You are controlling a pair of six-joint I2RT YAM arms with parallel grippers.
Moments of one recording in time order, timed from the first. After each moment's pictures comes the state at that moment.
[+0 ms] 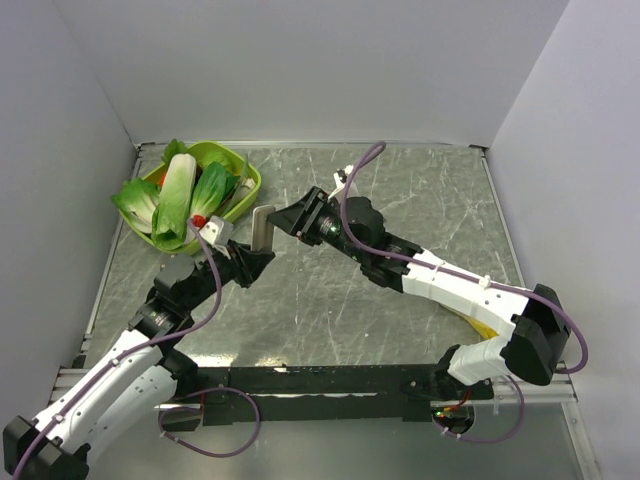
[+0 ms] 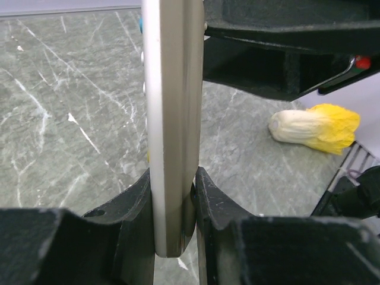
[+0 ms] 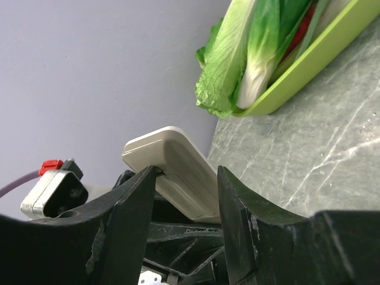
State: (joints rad) left arm -0.54 0.63 0.48 0.13 0.24 -0.35; right arm 0.91 1.37 1.08 0.17 0.07 1.09
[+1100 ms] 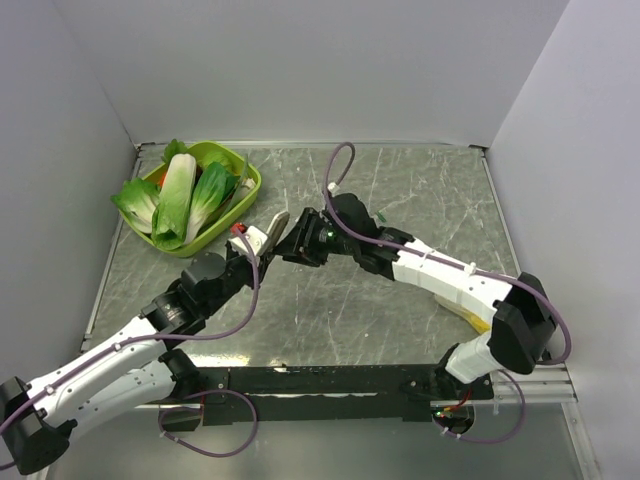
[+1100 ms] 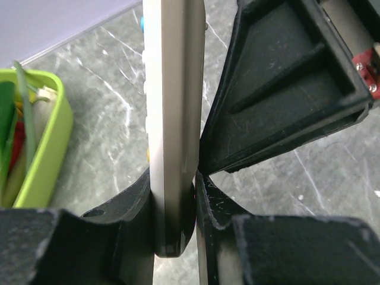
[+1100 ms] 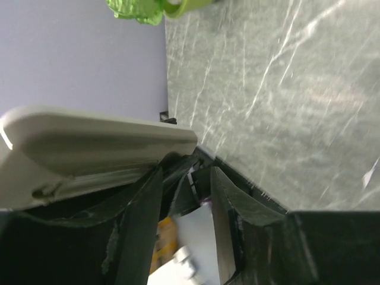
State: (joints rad) left arm -0.81 0.74 0.58 -0.03 -0.20 0.05; right arm 0.84 1.47 1.16 -0.19 -0.25 1.19
